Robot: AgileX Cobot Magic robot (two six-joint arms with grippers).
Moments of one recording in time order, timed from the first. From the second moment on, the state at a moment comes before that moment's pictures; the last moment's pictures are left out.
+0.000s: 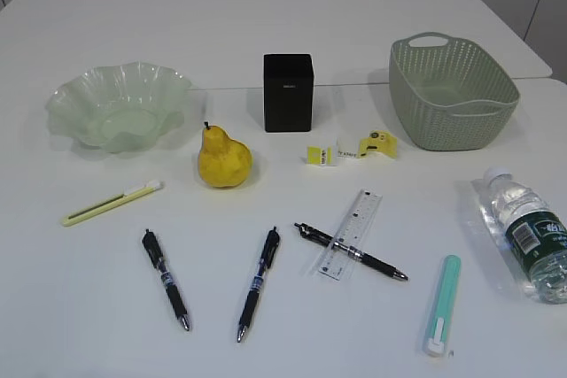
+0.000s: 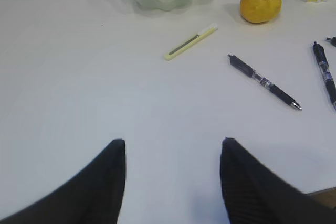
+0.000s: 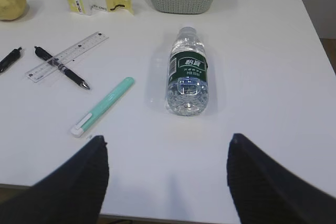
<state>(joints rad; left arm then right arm) -0.04 0.00 -0.51 -0.06 1.11 0.05 0.06 -0.02 -0.49 -0.03 1.14 -0.03</state>
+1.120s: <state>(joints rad) -0.04 0.00 -0.51 -0.06 1.11 0.05 0.06 -0.02 -0.49 -0.02 1.14 -0.03</state>
